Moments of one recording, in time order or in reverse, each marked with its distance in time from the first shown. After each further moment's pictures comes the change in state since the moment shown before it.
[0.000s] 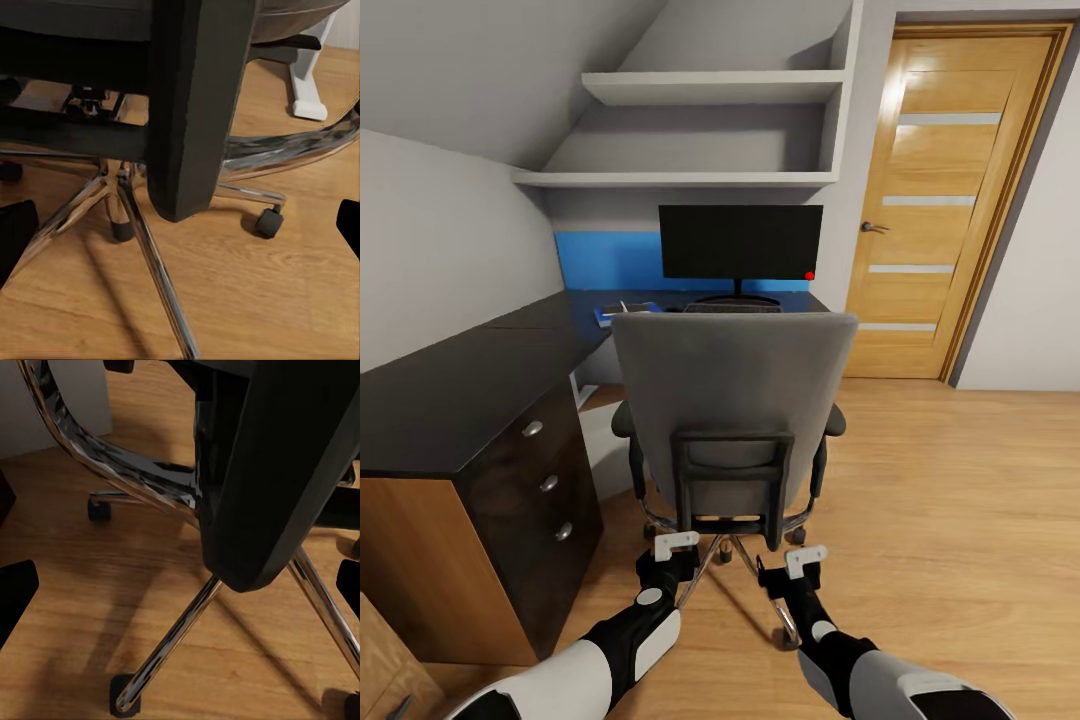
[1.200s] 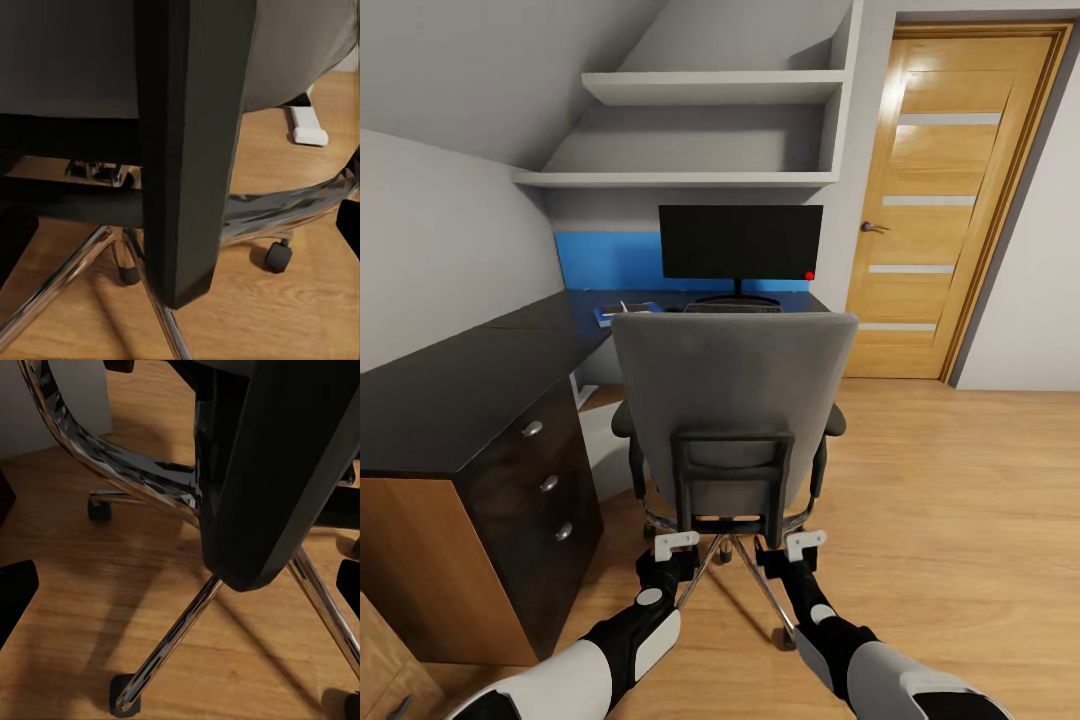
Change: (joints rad) left arm 0.001 0.000 0.000 0.000 0.000 0.000 0.000; right arm 0.002 0.004 -0.057 -0.090 -0.012 0.003 0.050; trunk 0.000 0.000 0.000
